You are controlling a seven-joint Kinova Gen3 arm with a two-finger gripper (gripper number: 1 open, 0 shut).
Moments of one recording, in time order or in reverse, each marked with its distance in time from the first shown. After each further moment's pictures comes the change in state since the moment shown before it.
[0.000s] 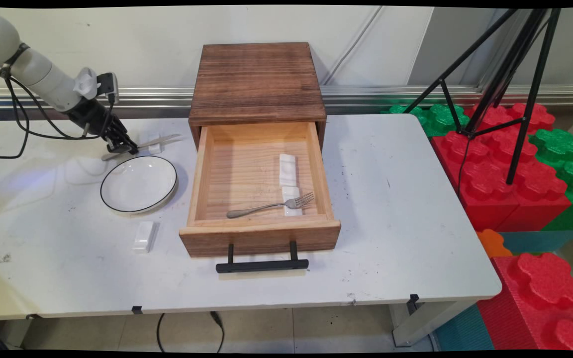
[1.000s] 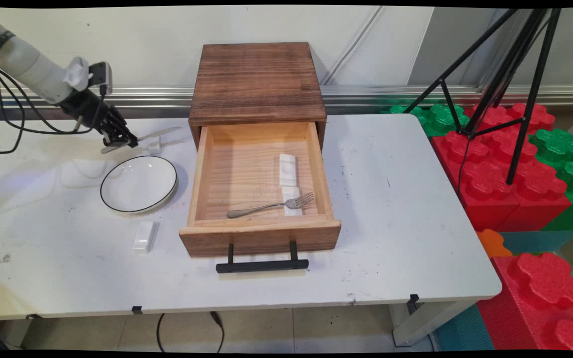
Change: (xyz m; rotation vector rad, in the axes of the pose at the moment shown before) arm 0.009 0.014 -0.034 0.011 0.057 0.060
